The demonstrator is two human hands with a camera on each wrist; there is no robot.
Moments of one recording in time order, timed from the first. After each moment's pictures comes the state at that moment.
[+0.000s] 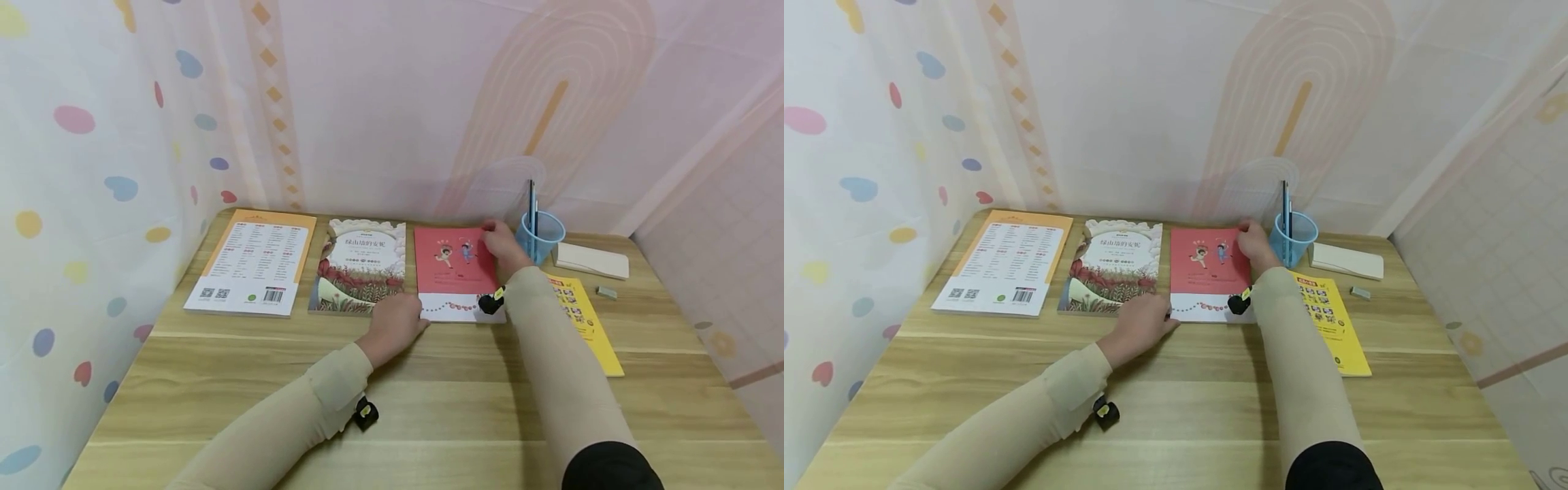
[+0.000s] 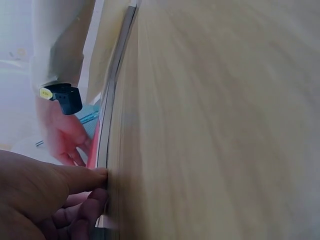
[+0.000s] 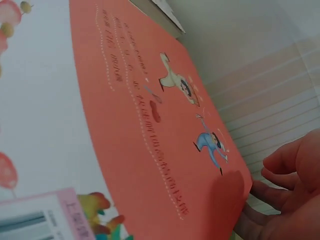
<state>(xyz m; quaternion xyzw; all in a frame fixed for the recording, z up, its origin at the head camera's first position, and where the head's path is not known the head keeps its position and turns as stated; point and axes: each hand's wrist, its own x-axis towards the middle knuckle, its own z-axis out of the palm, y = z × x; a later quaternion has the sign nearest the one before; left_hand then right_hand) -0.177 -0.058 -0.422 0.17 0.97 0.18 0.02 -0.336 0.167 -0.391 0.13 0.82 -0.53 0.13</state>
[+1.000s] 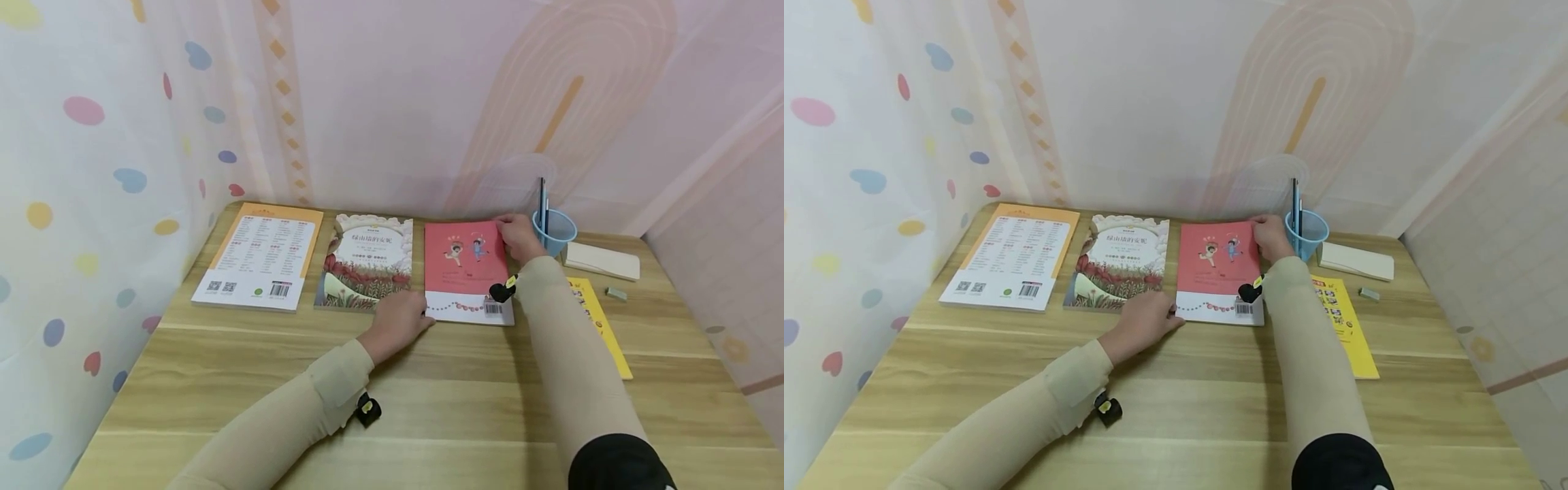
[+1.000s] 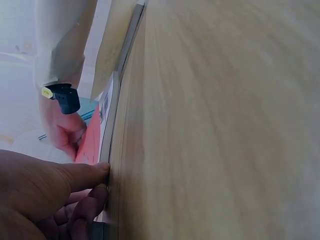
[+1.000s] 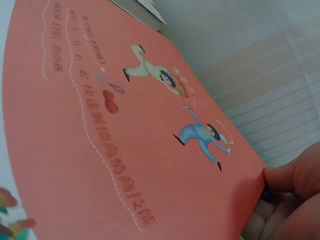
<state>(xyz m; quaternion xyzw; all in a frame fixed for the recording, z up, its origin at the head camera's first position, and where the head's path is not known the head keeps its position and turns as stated) -0.178 -0.063 -0.425 0.17 0.96 0.21 0.03 -0.350 0.178 -0.385 0.14 0.84 -0.51 0.11</state>
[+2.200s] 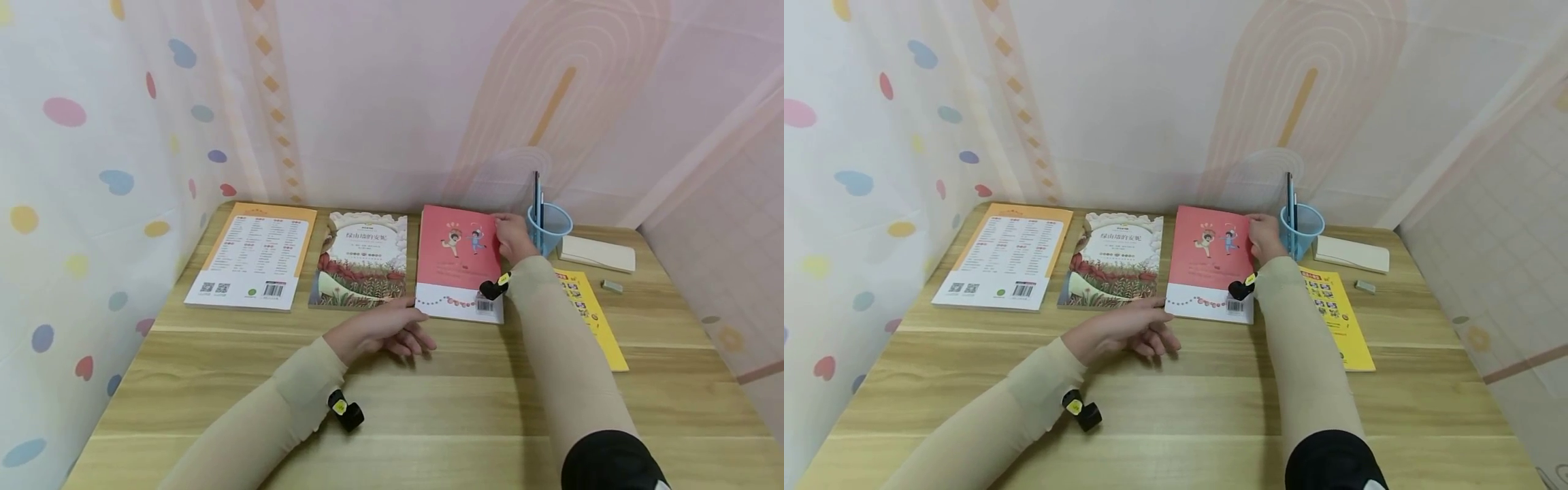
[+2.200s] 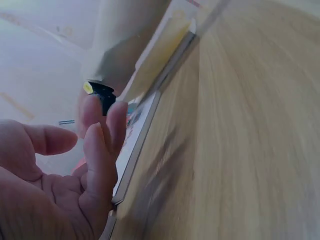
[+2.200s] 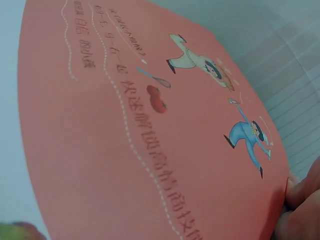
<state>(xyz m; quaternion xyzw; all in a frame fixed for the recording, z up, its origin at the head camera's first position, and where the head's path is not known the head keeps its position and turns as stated) -0.169 -0.085 -0.407 0.00 0.62 0.66 0.41 -0.349 0.174 -0.393 0.22 0.77 -0.60 0.09</state>
